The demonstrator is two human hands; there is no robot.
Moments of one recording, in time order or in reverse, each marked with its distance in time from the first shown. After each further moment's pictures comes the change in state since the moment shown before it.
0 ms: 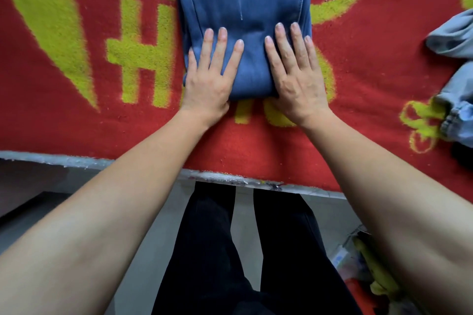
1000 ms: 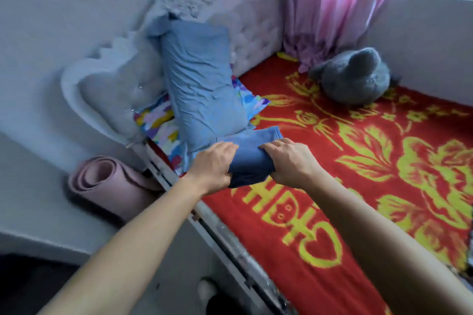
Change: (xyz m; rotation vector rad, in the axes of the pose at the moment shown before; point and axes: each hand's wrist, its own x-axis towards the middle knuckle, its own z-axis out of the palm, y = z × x) left_hand -0.297 0.014 -0.409 -0.076 0.317 -0.575; right_hand -0.017 -0.081 -0.475 0.141 0.097 -0.637
